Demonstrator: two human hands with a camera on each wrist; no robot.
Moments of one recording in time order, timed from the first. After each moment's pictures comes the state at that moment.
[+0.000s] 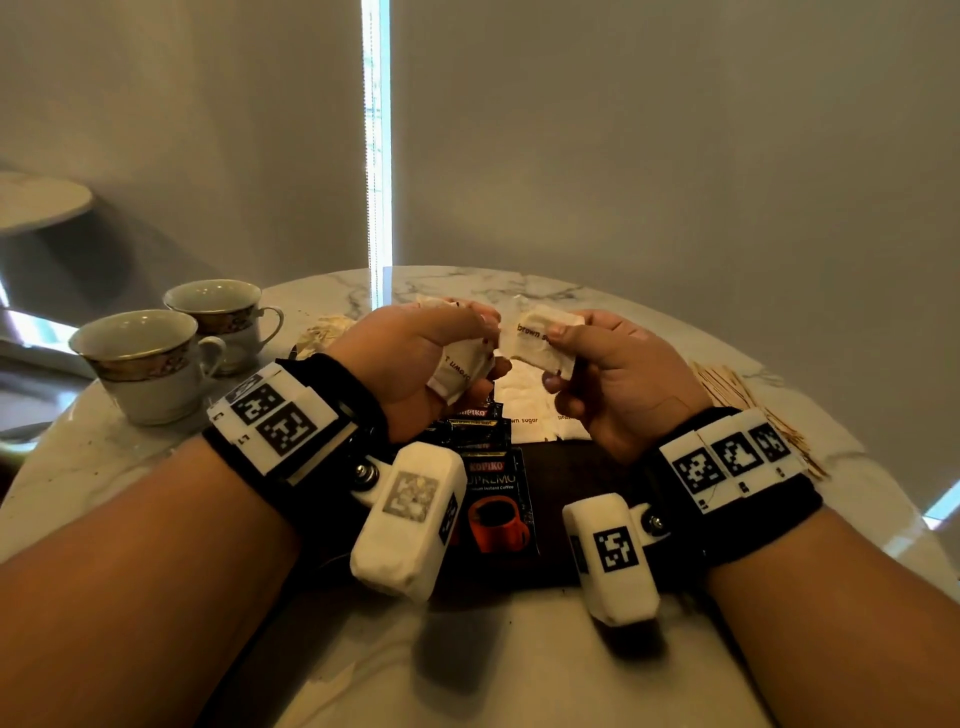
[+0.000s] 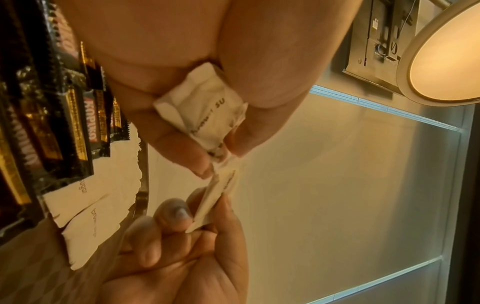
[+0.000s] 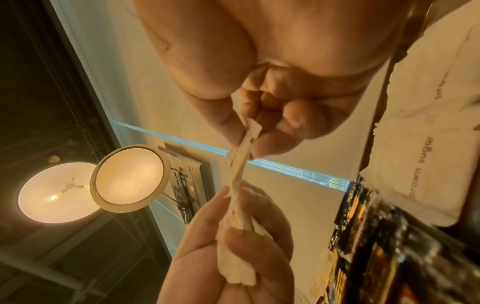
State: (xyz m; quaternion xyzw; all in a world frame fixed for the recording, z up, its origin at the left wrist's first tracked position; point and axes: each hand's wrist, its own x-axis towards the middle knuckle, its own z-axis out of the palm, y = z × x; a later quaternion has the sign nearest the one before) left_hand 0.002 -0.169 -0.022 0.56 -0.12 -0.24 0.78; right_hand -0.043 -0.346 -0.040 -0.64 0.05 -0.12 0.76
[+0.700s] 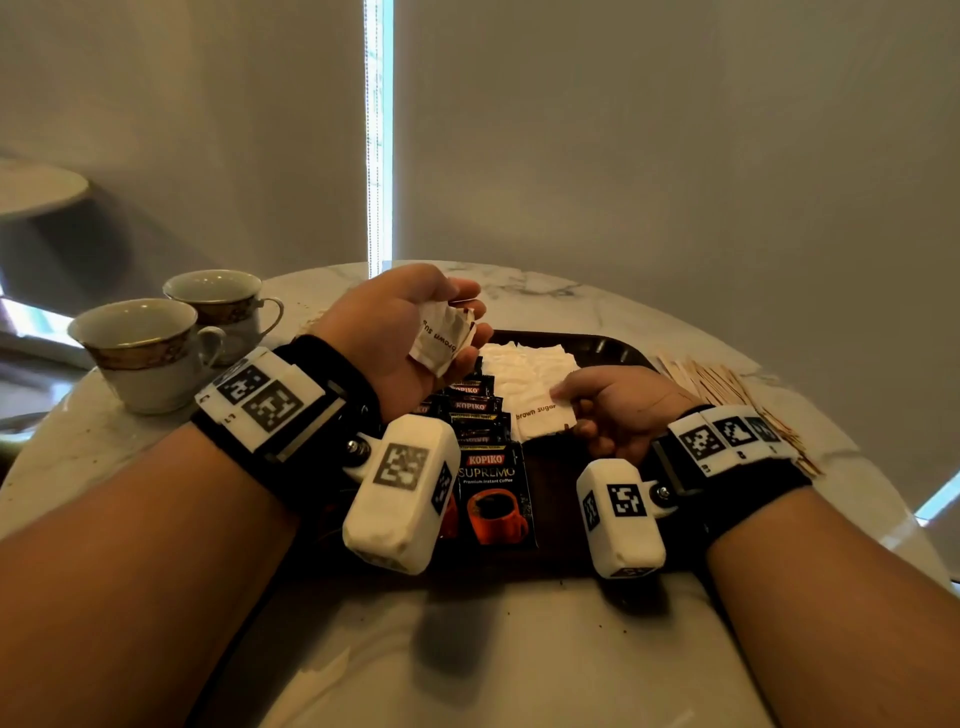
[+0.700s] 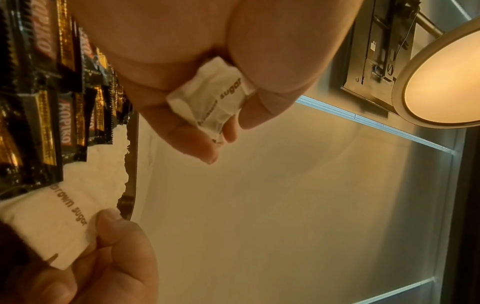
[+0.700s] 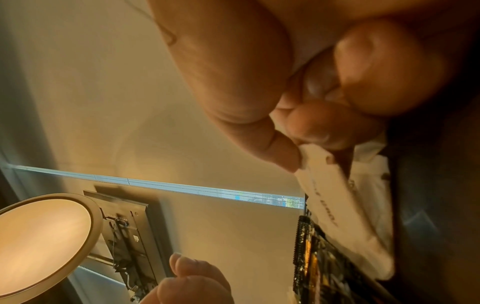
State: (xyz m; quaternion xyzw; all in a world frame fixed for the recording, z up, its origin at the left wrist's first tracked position) left_hand -0.002 -0.162 -0.011 0.55 -0.07 -0.20 0.81; right_hand -0.027 -0.388 -0.063 -0.73 0.24 0.08 0.63
